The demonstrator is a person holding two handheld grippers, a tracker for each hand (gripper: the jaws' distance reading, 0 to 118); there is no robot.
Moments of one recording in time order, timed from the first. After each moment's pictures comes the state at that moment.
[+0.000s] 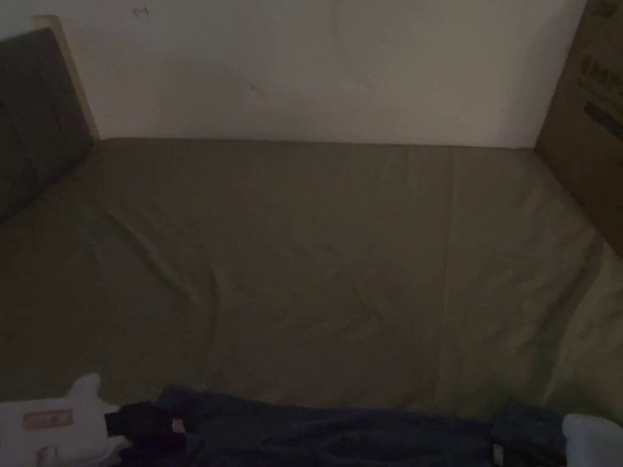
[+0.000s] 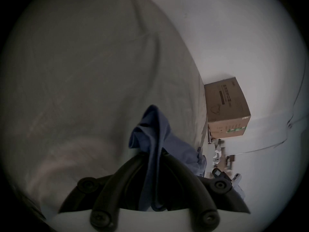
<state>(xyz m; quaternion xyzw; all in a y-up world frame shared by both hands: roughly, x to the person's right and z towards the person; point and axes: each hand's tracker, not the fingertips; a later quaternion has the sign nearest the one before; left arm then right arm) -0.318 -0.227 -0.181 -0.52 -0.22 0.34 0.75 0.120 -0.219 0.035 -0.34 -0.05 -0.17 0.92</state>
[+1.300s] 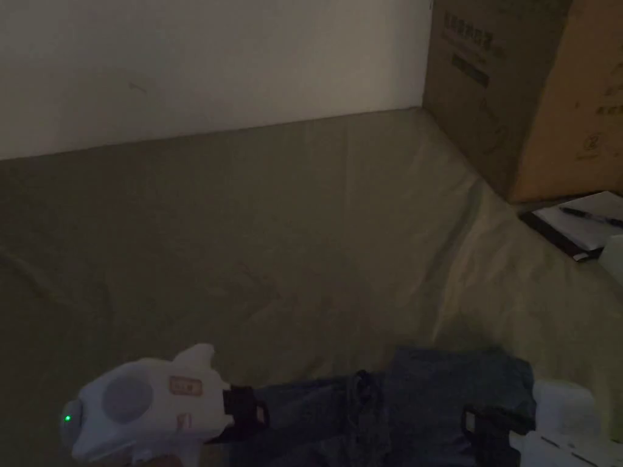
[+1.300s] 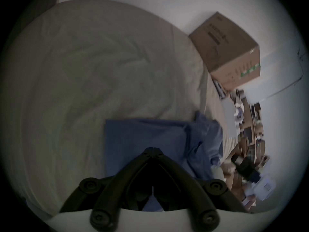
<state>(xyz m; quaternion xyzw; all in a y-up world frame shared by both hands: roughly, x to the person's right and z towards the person) -0.090 -0.256 -0.164 -0.59 -0.33 0.11 0.73 0.194 -0.236 0.106 -0.31 -0.11 -0.24 0.91</state>
